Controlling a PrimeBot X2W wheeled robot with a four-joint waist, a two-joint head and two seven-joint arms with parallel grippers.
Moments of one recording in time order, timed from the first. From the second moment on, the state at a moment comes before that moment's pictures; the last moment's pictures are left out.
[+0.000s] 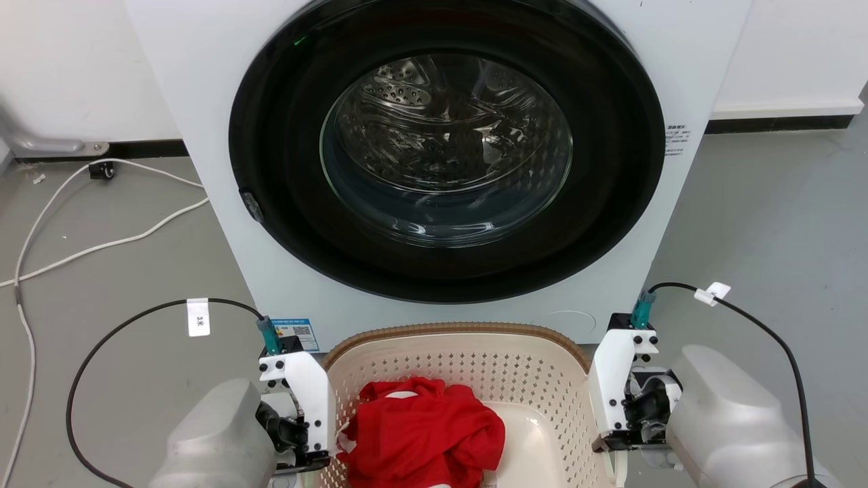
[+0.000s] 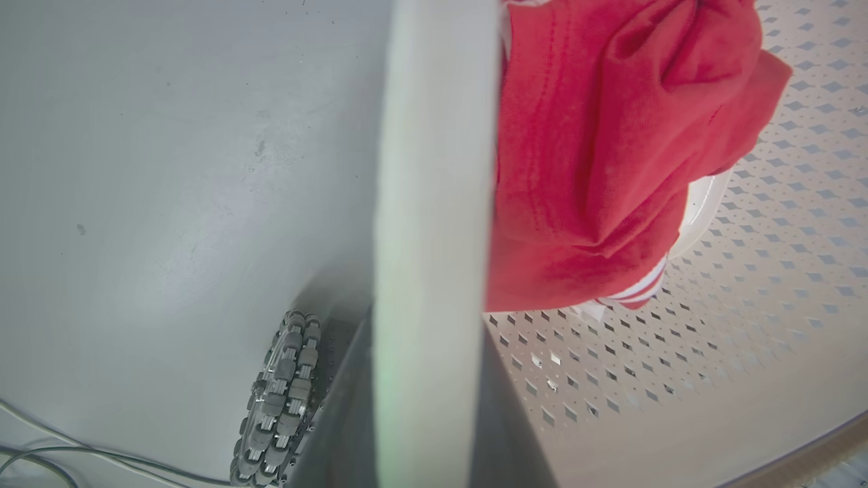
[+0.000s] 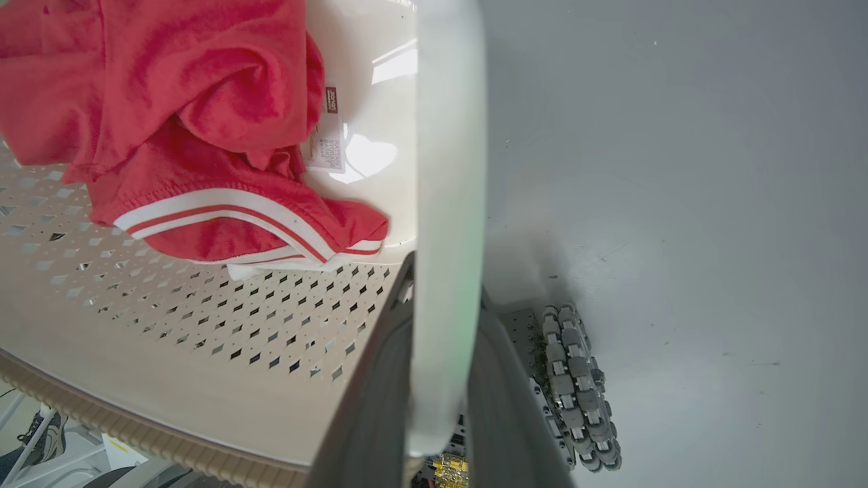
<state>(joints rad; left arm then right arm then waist) -0.72 0.14 -0.59 1.29 -0.87 -0.12 0.77 -0.76 -0.05 0.55 1.29 0.74 0.13 0.86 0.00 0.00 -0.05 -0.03</state>
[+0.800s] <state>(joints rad) -0.72 0.14 -0.61 1.29 -0.88 -0.12 0.76 -0.76 -0.05 0.56 1.29 0.75 0.13 0.85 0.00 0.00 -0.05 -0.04</state>
